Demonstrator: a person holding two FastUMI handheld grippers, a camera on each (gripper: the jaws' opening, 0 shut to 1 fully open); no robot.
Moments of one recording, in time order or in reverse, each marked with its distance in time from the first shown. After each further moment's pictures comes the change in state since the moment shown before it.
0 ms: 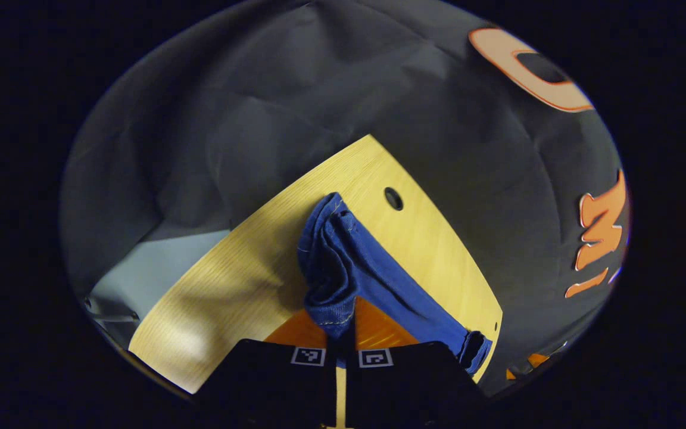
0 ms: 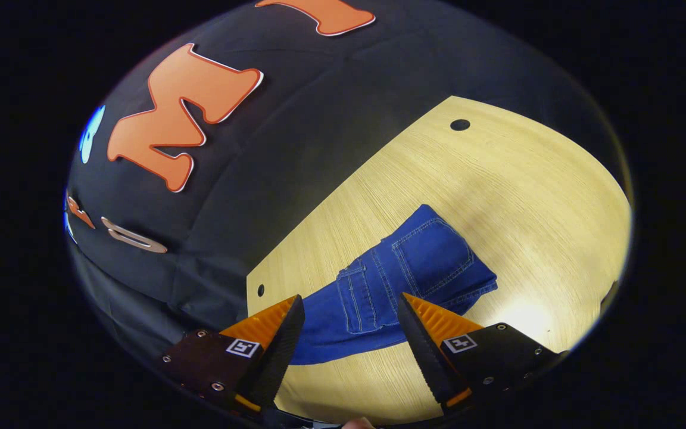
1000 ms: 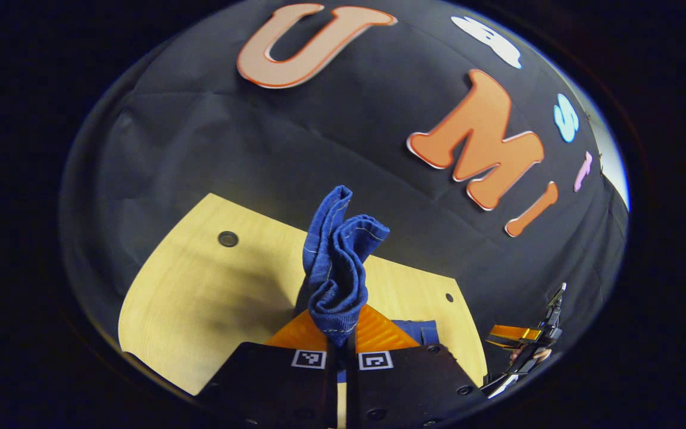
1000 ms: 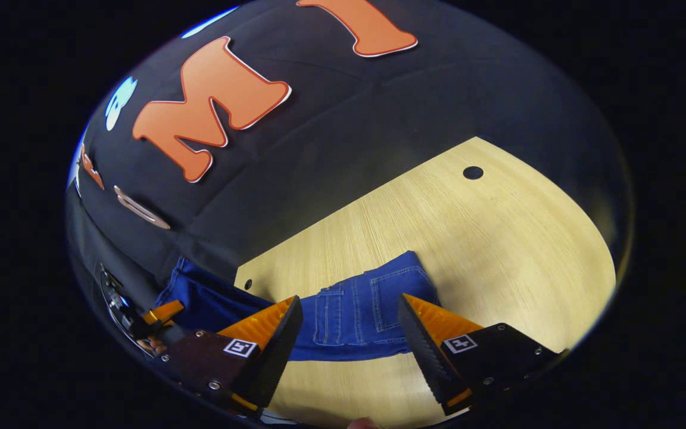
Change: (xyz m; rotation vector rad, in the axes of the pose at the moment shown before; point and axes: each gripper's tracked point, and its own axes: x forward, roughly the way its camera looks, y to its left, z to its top) left arm -0.095 -0.299 -0.048 0.406 -0.117 -0.287; right arm -0.025 -0.034 0.052 -0.246 -0.057 0.022
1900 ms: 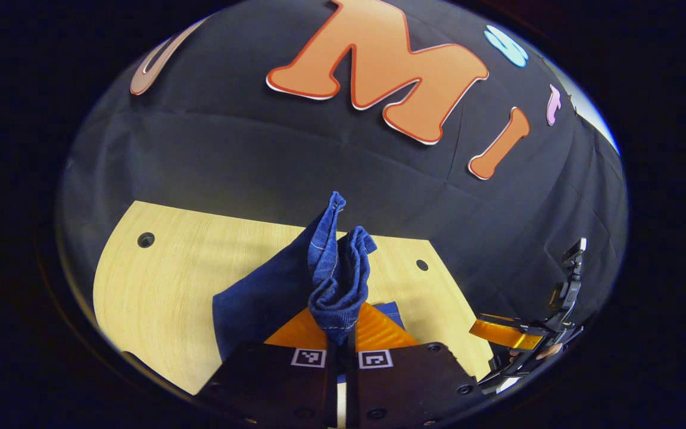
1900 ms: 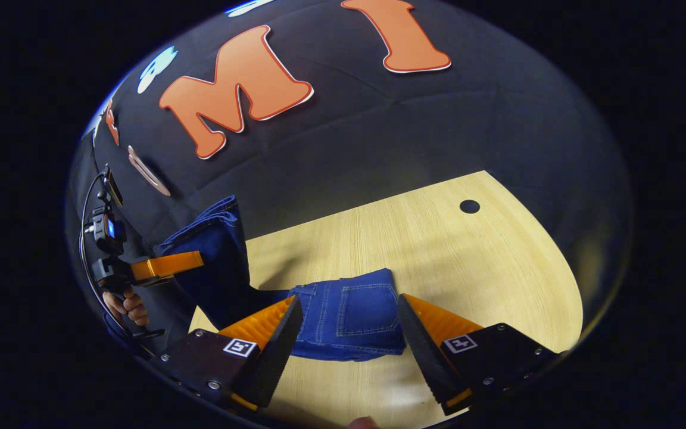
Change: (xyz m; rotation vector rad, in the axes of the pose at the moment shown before) left arm 0.092 -0.165 -0.073 0.185 0.124 -0.055; right arm -0.012 -0.038 0.018 -0.203 -0.034 -0.006
